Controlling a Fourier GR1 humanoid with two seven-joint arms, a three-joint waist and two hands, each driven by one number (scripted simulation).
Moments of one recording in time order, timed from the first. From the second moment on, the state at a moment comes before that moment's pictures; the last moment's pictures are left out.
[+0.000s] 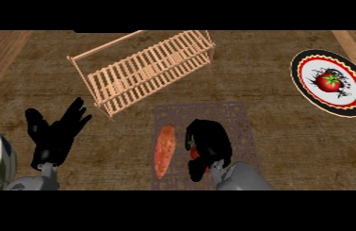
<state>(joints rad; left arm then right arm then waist) -0.05 0.30 -0.02 -1.39 0.26 0.08 0.25 -0.34 -0.07 0.66 -1.42 0.75 0.10 0.75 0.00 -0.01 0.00</state>
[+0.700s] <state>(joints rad) -0.05 0.28 -0.03 -1.40 0.24 0.08 0.26 -0.54 0.00 0.88 -1.71 0.53 0.15 0.68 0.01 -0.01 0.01</state>
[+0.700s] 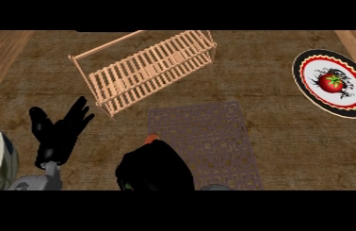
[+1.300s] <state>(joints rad) -0.05 0.27 -0.02 -1.41 0.23 0.08 0.28 -0.92 0.00 0.57 -2.00 0.44 0.20 1.01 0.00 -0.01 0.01</state>
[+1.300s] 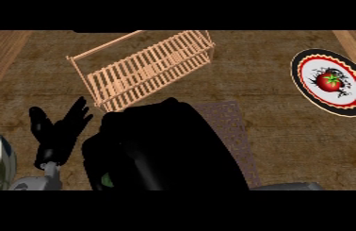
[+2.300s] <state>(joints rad) -0.06 0.26 0.00 -1.39 0.21 0.05 0.26 -1.45 -0.09 0.08 -1.39 0.33 0.27 0.86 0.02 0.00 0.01</state>
